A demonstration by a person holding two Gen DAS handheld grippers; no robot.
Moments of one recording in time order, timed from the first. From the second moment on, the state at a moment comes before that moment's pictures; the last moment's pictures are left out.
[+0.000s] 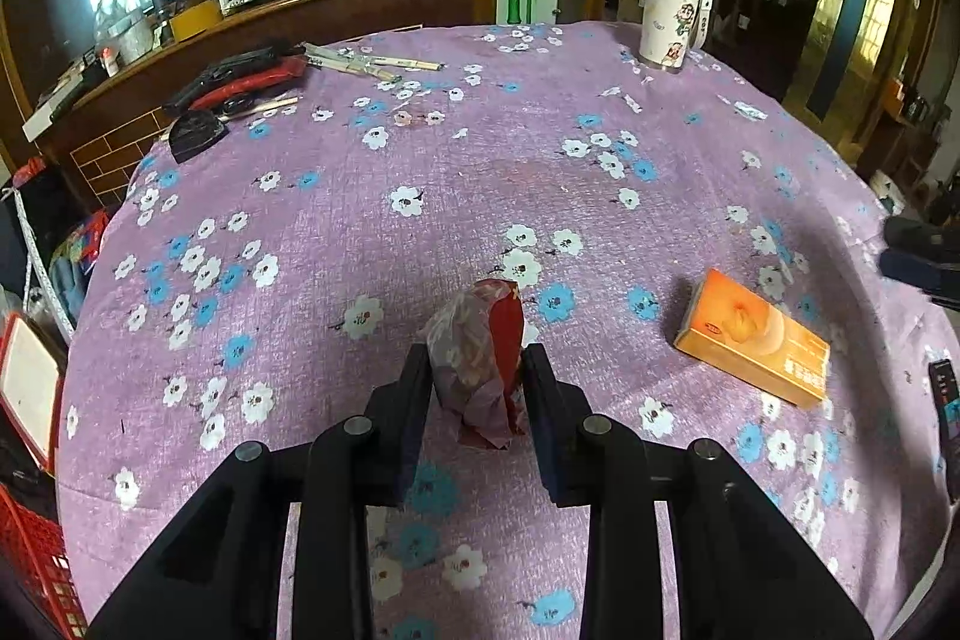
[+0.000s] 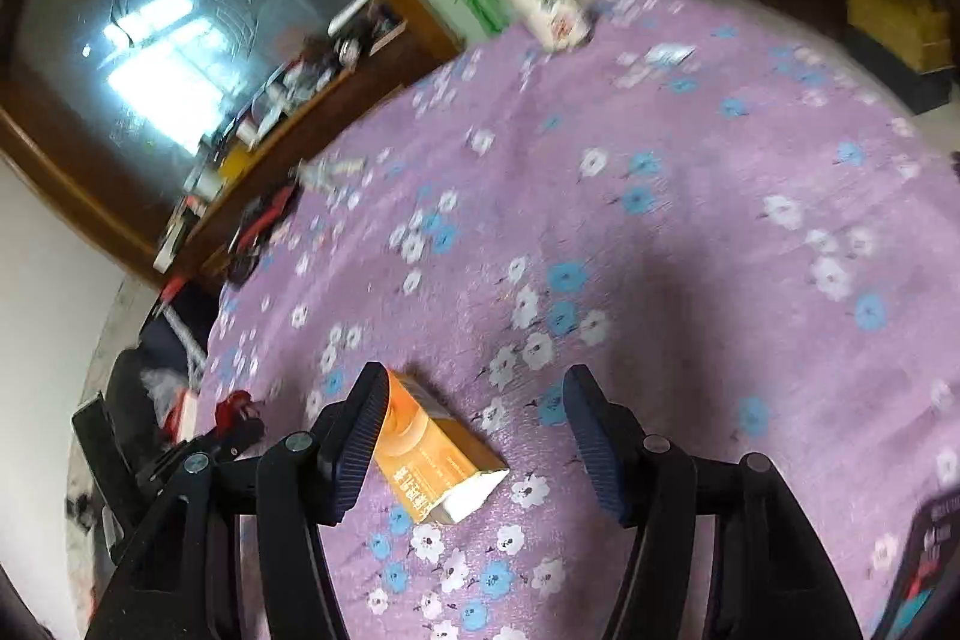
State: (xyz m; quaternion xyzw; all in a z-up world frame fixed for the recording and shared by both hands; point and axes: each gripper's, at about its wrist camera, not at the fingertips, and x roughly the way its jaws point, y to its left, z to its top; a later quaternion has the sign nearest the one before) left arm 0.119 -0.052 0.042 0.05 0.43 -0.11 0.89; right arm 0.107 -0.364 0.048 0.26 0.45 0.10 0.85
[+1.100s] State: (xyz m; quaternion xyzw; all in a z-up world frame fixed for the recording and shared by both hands) left arm 0.032 -0.015 0.064 0.03 0.40 -0.12 0.91; right arm 0.111 -0.254 0.004 -0.04 0.49 0.09 0.86
